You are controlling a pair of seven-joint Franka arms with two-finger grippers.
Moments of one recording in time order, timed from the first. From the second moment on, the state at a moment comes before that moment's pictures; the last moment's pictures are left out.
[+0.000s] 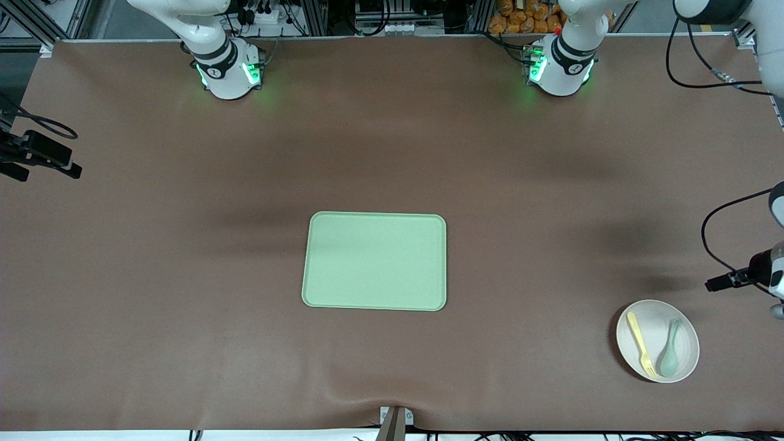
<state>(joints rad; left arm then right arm) 0.31 0.70 0.01 -1.45 0.03 2.28 0.07 -0.08 0.06 0.00 -1.45 0.08 1.52 -0.08</state>
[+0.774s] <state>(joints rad) 0.33 0.91 0.00 -1.30 0.03 2.55 0.32 -0.08 0.06 0.00 -1.45 0.08 1.52 -0.08</state>
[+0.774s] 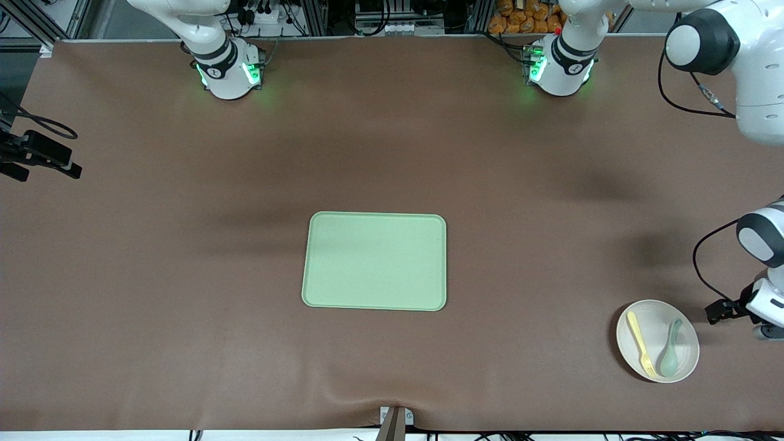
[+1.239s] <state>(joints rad) 0.32 0.96 -0.03 -1.29 -0.11 2.65 0.31 -0.08 0.06 0.00 -1.45 0.08 1.52 -0.08</state>
